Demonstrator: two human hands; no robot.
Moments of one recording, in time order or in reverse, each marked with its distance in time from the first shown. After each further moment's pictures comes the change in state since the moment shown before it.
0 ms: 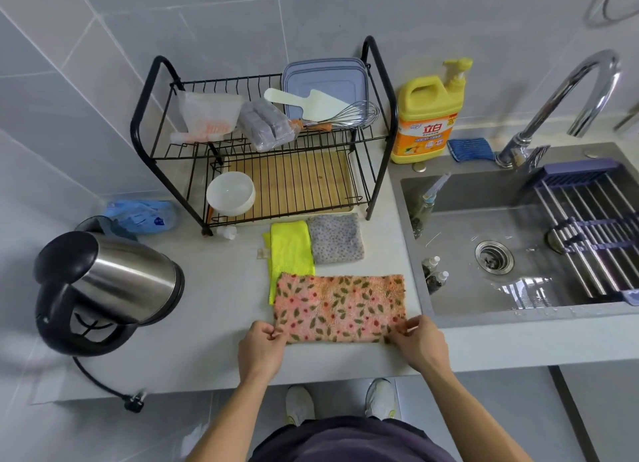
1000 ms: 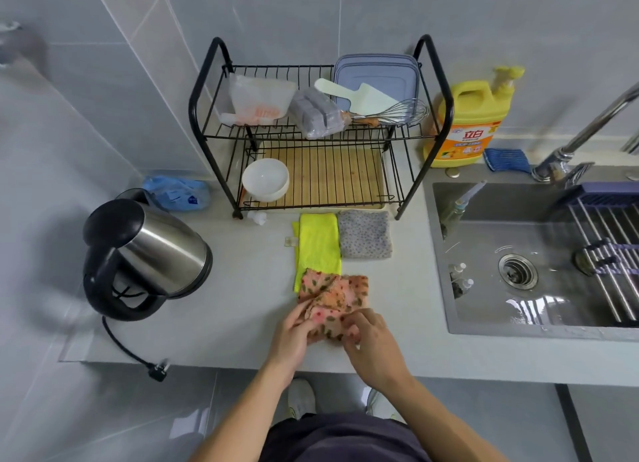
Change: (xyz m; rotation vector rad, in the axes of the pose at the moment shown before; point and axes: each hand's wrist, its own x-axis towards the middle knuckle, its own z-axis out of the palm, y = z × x) left_hand -0.015 -0.003 0.000 -0.803 -0.375 0.061; right_hand -0.061 -0.048 0.080 -0.288 -0.100 -0.808
